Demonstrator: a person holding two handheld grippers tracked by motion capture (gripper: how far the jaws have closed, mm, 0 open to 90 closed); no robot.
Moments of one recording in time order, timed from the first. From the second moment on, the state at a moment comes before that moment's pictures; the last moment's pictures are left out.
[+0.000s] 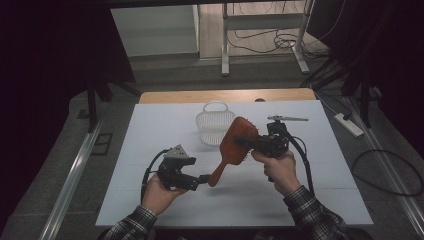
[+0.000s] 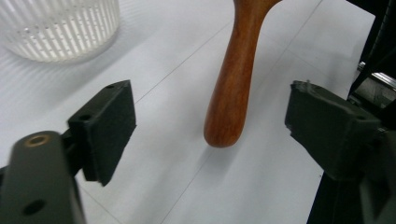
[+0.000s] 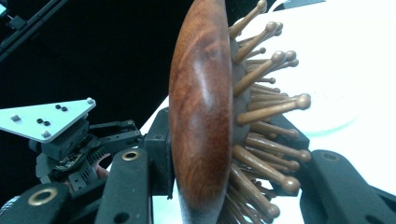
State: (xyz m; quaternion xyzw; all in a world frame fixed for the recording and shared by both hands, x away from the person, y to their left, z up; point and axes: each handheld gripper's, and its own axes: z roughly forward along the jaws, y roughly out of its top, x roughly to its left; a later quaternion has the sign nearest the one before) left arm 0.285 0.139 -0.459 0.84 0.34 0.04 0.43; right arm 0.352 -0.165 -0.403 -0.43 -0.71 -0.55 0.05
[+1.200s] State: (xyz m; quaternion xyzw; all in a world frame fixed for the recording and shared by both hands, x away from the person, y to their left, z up) left arm 0.254 0.181 -0.467 0.82 0.38 0.07 0.42; right arm 0.362 -0.180 -0.386 -0.44 -0.71 -0.56 0.01
